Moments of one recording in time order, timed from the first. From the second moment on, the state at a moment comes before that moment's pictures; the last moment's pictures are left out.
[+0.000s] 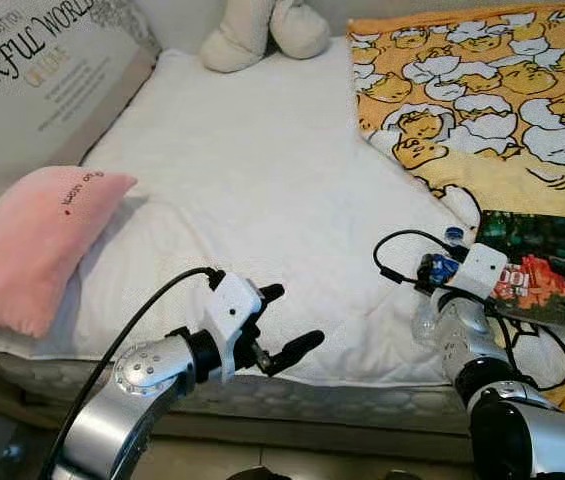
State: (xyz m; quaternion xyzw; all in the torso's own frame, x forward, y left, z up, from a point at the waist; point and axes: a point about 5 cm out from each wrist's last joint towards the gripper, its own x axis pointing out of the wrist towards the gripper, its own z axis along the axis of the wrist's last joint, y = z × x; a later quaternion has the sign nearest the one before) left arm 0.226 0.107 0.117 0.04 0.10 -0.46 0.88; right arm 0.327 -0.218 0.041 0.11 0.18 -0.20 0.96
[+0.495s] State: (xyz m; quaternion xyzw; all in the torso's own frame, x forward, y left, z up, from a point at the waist) left arm 0.228 0.104 0.118 0.03 0.09 -0.45 0.89; right arm 0.321 -0.213 0.026 0.14 0.25 -0.18 0.94
